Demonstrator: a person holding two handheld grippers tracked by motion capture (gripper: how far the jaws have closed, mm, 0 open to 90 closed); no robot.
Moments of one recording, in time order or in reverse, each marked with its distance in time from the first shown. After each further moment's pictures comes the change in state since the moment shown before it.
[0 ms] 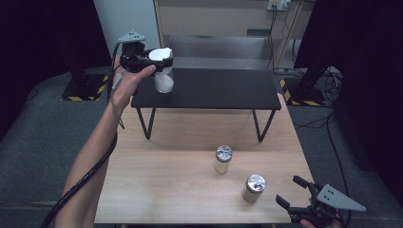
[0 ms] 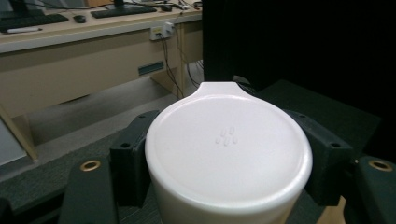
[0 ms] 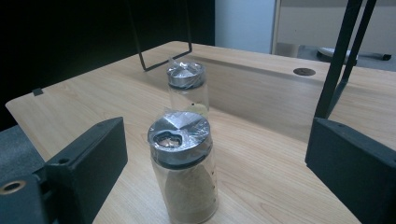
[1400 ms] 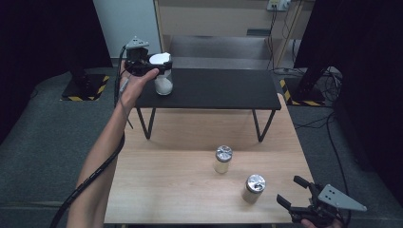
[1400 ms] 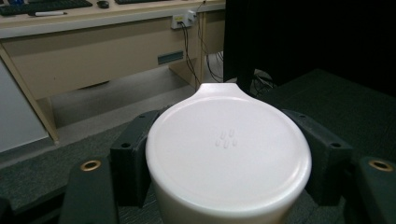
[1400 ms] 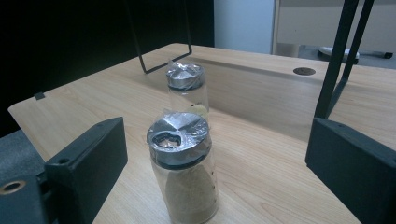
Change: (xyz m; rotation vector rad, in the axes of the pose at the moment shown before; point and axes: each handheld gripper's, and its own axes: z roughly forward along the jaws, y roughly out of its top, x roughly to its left) left arm 0.003 -0.019 0.021 0.028 0.070 -0.023; right arm -0.002 -0.002 -0.001 -0.010 0.002 0.018
